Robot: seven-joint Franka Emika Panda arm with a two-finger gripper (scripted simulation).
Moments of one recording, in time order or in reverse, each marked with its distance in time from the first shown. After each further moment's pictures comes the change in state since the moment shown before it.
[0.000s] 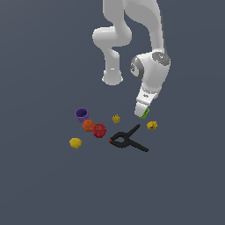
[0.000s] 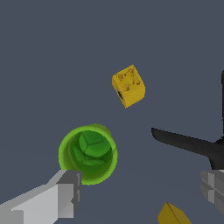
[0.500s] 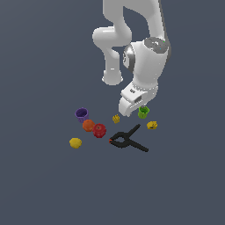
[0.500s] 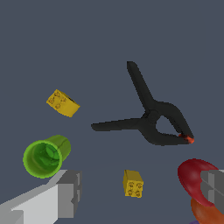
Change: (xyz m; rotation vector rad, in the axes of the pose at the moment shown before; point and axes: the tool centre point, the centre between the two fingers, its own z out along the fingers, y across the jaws) arm -0.018 0.091 -0.069 -0.018 -0.011 0.369
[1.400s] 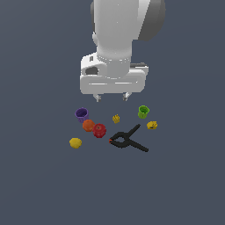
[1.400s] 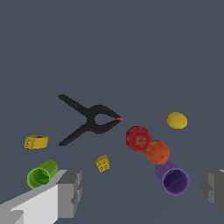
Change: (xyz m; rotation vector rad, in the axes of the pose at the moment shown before) arm -0.030 0.126 -0.121 0.000 0.000 0.547
